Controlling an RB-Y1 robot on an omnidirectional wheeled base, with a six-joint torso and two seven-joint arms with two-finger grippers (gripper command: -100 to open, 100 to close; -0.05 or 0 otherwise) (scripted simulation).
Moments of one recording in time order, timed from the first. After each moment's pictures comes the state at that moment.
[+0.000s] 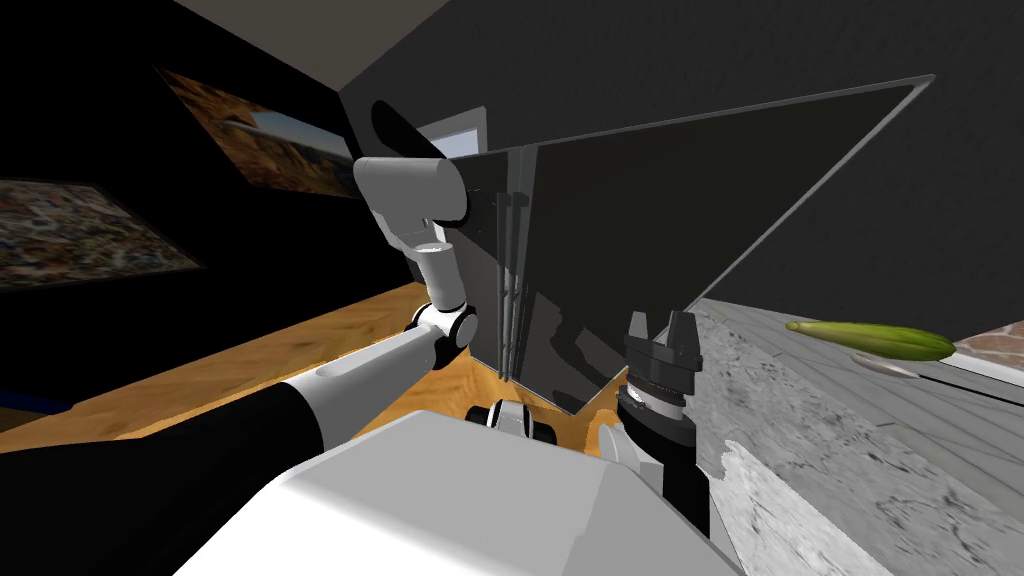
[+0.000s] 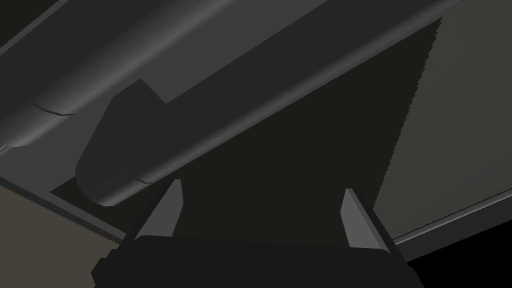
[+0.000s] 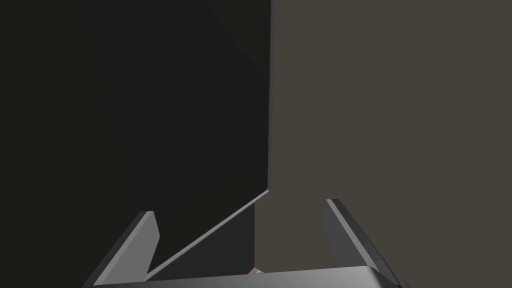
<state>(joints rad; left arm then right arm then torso) -1.22 0.12 0.25 -2.05 -0.12 1.73 -0.56 0.54 0.02 0.05 -2.37 0.03 -0.61 0.13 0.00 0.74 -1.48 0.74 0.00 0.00</state>
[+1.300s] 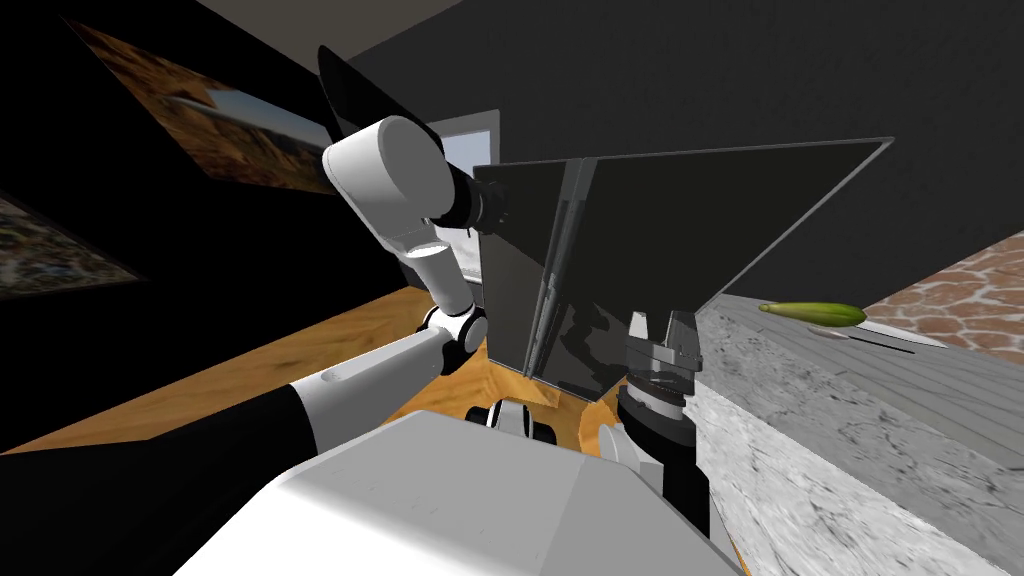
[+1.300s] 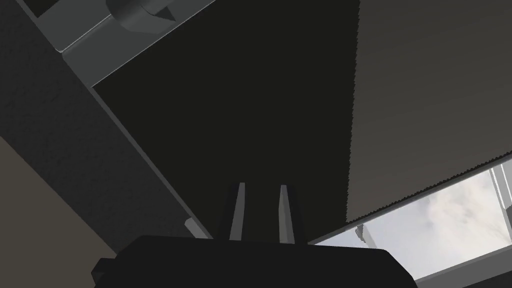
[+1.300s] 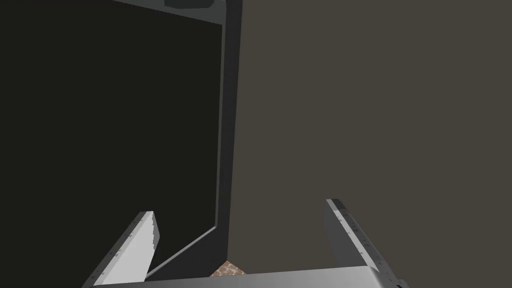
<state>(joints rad) -1.26 0.01 0.27 -2.18 0.04 1.87 -0.60 0.54 0.02 0.05 -2.37 0.03 -0.61 0.13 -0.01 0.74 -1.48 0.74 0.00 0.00</state>
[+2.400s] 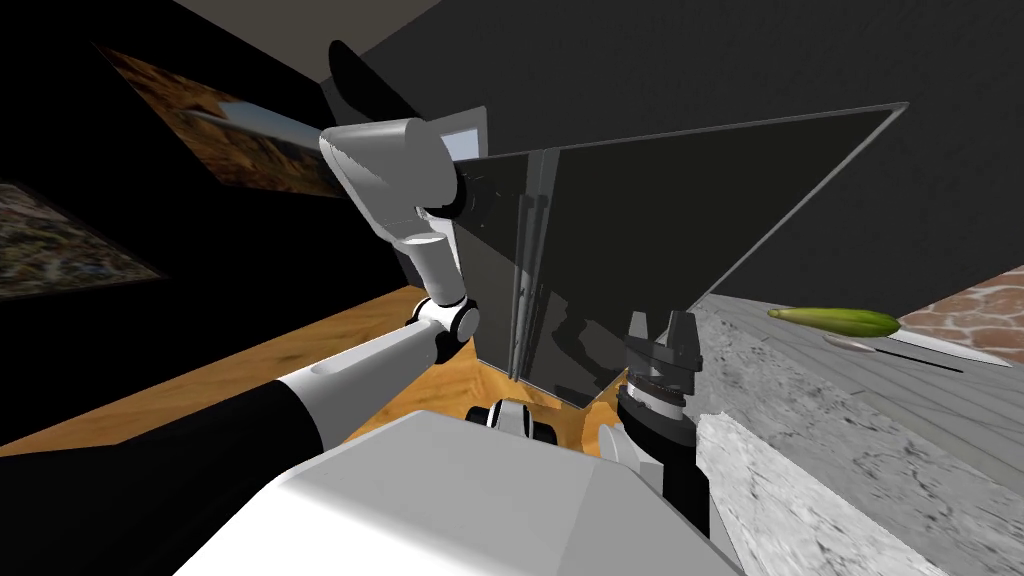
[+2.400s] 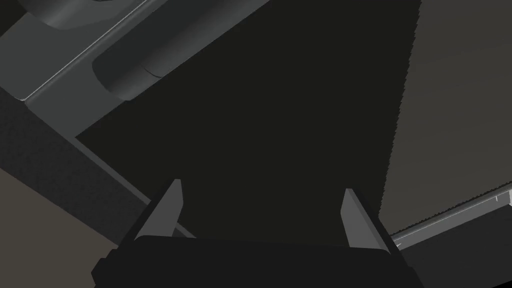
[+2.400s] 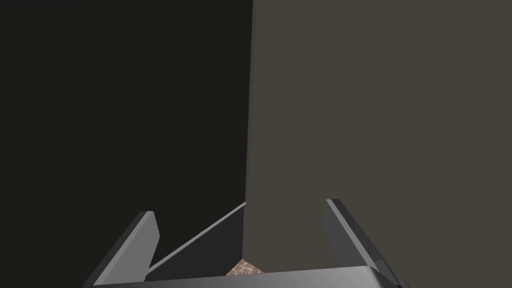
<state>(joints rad) -1.28 0.12 0.26 -2.09 -0.04 1.82 -0.59 0.54 0.02 0.05 -2.37 0.03 -0.61 0.13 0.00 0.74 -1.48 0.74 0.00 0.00</state>
